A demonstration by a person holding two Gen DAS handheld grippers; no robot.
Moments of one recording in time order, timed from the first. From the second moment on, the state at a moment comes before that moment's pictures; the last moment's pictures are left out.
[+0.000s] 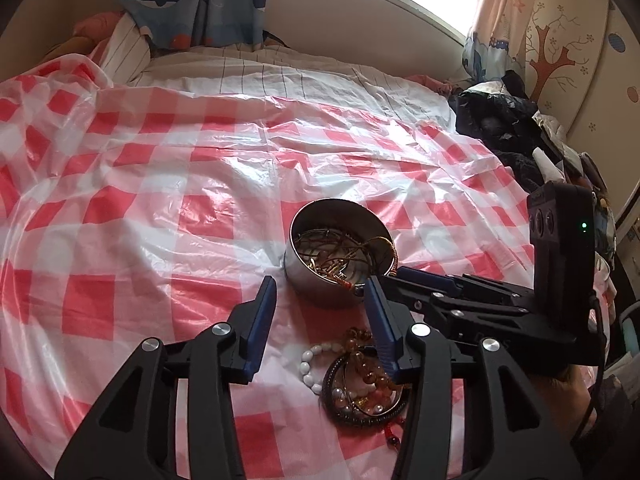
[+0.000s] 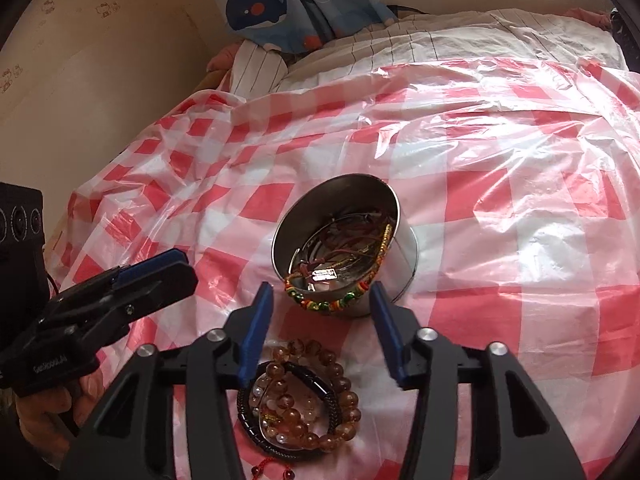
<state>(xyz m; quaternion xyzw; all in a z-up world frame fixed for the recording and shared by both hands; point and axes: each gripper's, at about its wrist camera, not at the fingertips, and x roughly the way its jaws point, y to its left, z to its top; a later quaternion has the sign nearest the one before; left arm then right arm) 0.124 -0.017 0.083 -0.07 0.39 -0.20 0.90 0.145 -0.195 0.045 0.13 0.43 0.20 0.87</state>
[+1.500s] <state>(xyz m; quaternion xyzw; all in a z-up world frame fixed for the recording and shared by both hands) 0.071 -0.060 0.038 0.02 0.44 -0.22 0.87 0.048 -0.218 0.039 0.11 0.44 0.14 0.88</state>
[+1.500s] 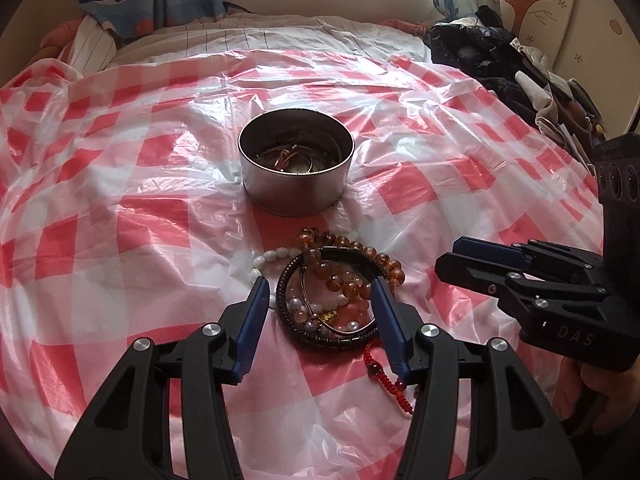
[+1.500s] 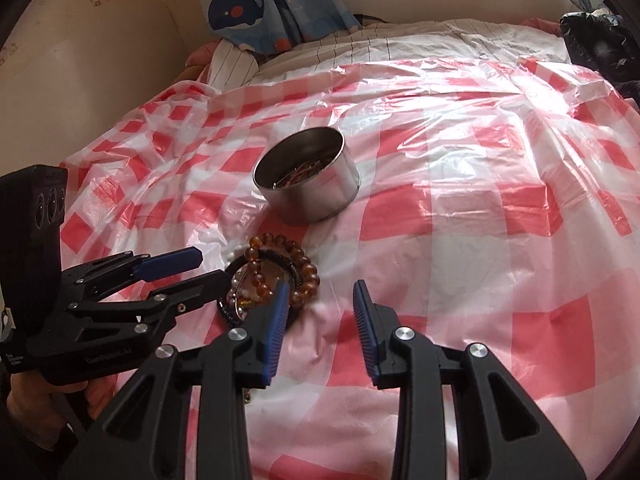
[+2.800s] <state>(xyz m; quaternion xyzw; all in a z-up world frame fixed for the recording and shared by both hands) 0.095 -0.063 0.012 0.03 0.46 -0.21 0.86 0.081 -0.223 0.004 0.25 0.46 0.18 0.83</state>
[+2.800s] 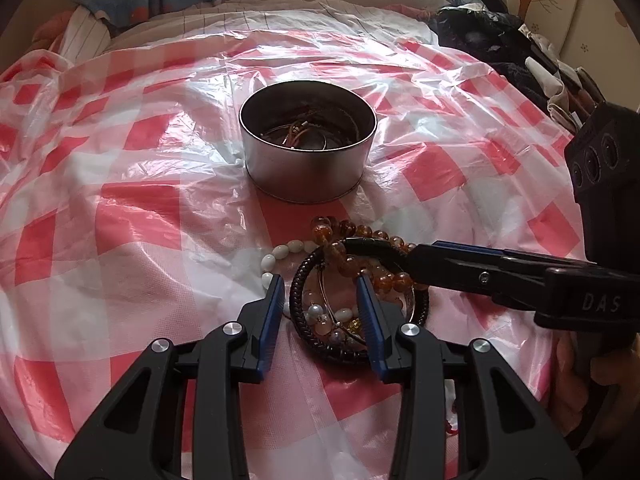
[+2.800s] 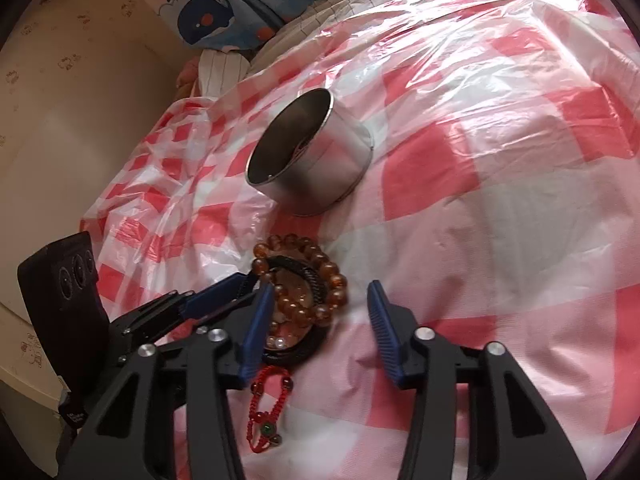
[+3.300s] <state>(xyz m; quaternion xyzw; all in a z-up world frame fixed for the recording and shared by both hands) 0.075 -0.052 0.037 0.05 0.45 -0.24 0.86 0.065 -0.236 0.039 0.20 0.42 0.14 0.87</state>
